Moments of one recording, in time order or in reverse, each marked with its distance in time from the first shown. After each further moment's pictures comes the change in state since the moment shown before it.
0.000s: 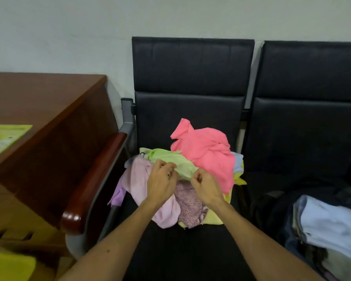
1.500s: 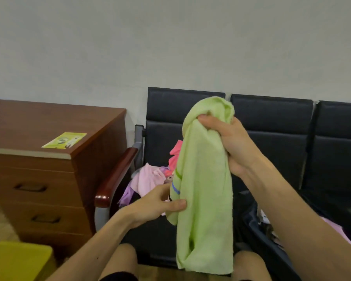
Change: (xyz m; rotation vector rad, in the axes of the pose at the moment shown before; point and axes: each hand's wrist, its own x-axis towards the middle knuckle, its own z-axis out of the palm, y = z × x) left_hand -0.213 0.151 -0.223 -0.735 -0.758 -0.011; right_hand -0.274 -0.237 -0.210 0.953 -0.095 -0.270
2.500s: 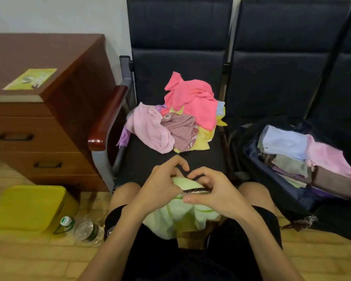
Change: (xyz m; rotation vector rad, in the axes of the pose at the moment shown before) left_hand -0.012 -0.091 0.051 0.391 0.251 -0.044; right_hand -0.118 0.204 -0.062 -0.570 -0.172 0.352
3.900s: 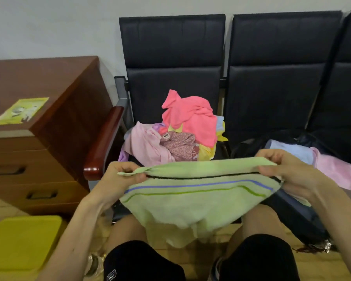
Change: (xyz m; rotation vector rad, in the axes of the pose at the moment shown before) left_hand 0.061 -0.044 -0.107 -0.377 0.132 -0.104; right_hand 0.040 -0.017 -0.148 0.450 -0.025 0.106
